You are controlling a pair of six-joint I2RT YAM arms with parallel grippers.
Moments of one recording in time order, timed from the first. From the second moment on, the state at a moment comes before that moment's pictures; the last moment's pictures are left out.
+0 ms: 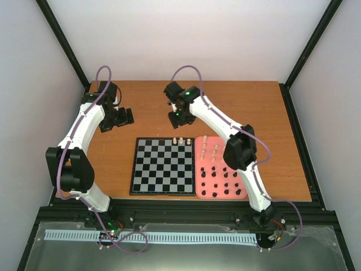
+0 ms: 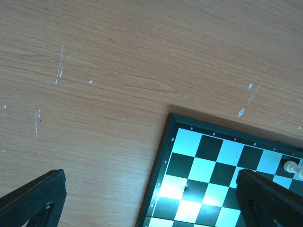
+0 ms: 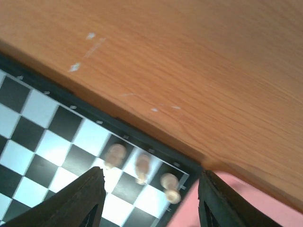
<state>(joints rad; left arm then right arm) -0.07 1.62 1.47 -1.10 0.02 -0.39 0.73 2.31 2.31 -1.26 0.03 0.21</state>
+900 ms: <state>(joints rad) -0.07 1.62 1.47 -1.10 0.03 -0.39 0.53 2.19 1.86 -1.23 0.01 0.21</state>
